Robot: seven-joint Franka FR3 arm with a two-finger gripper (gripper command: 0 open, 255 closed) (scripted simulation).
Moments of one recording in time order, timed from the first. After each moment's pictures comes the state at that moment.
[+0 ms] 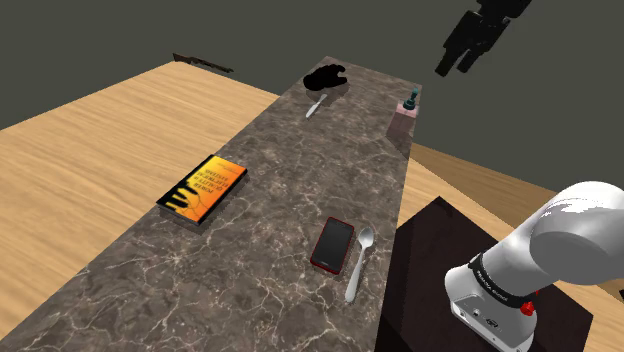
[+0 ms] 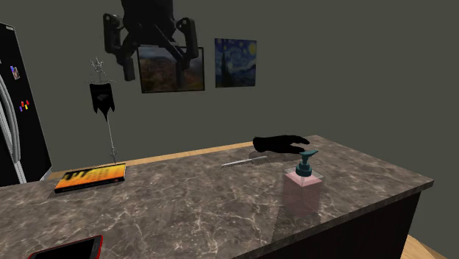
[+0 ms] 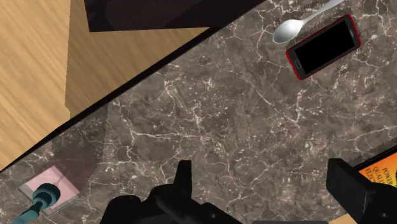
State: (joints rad) arm -0.01 -0.75 0.02 -2.26 0.08 1.62 0.01
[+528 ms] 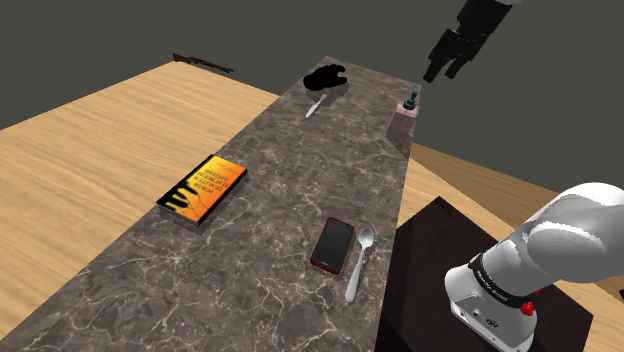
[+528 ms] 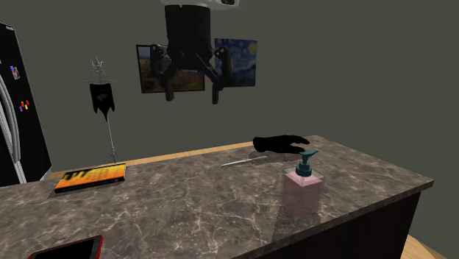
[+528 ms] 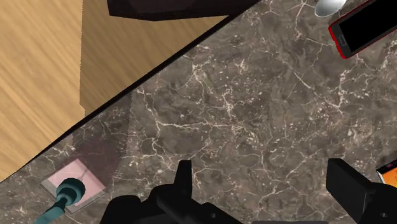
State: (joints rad) arm -0.06 -0.65 -0.04 -2.30 0.02 1.76 -0.05
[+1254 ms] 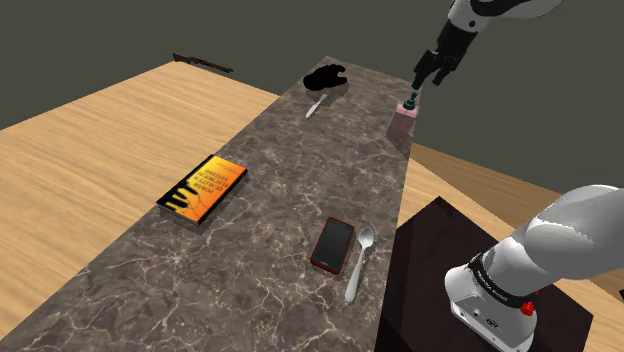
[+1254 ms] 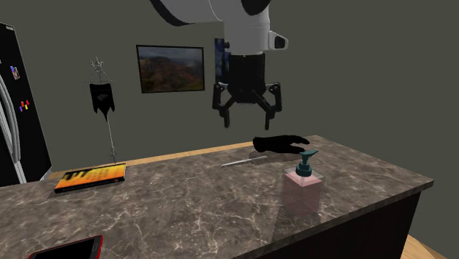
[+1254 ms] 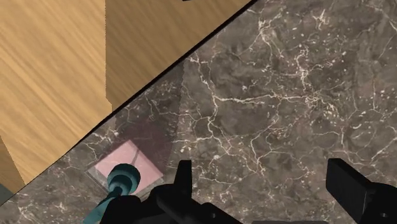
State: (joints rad) arm -0.13 -0.39 -0.16 -2.27 -0.05 2.01 -0.15
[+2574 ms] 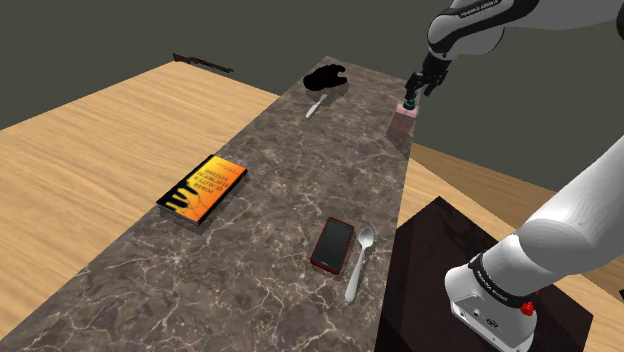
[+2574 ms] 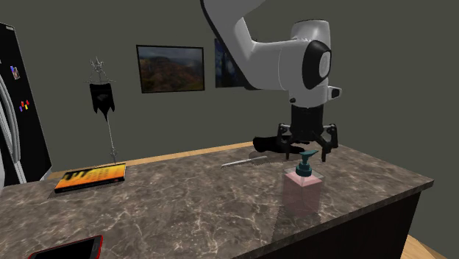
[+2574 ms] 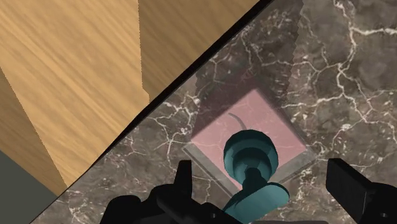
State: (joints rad) arm -0.22 0.11 -0.30 -2.04 0.01 2.30 -0.32
